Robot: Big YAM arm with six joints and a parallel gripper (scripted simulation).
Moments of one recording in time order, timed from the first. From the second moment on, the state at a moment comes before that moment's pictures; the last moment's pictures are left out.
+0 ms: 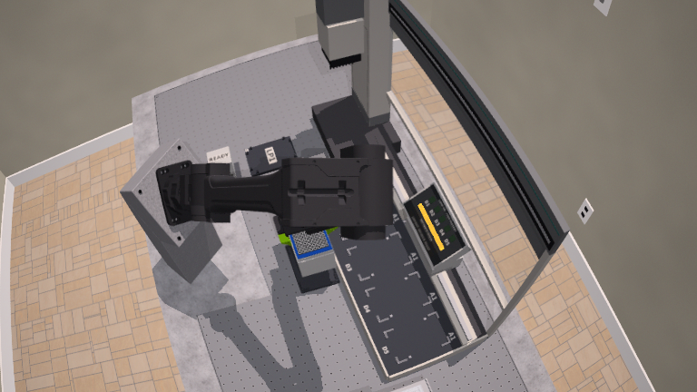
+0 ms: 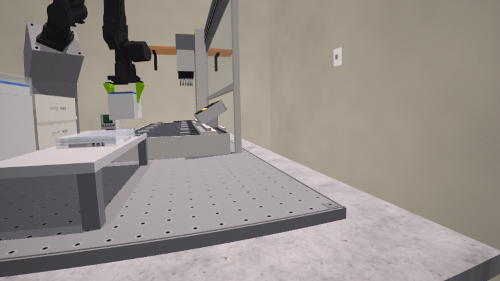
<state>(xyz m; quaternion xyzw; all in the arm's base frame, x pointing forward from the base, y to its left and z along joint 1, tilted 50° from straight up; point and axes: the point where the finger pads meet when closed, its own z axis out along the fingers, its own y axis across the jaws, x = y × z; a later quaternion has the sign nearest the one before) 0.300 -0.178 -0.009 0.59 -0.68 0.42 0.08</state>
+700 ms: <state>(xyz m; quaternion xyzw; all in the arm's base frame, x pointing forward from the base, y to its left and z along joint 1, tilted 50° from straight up) 0.288 -0.157 0.009 0.59 -0.68 0.42 0.09</state>
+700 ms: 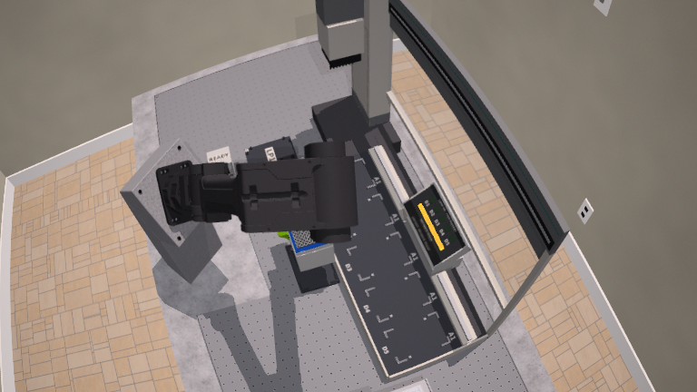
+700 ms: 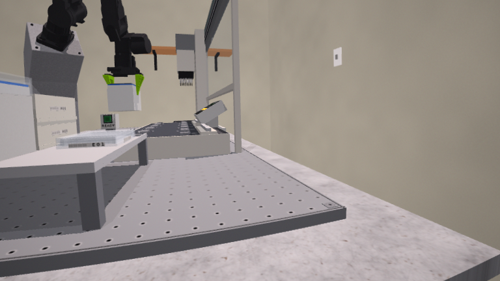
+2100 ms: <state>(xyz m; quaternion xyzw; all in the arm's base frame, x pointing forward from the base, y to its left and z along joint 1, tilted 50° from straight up) 0.261 -0.114 0.048 0.60 -0.68 0.42 0.09</state>
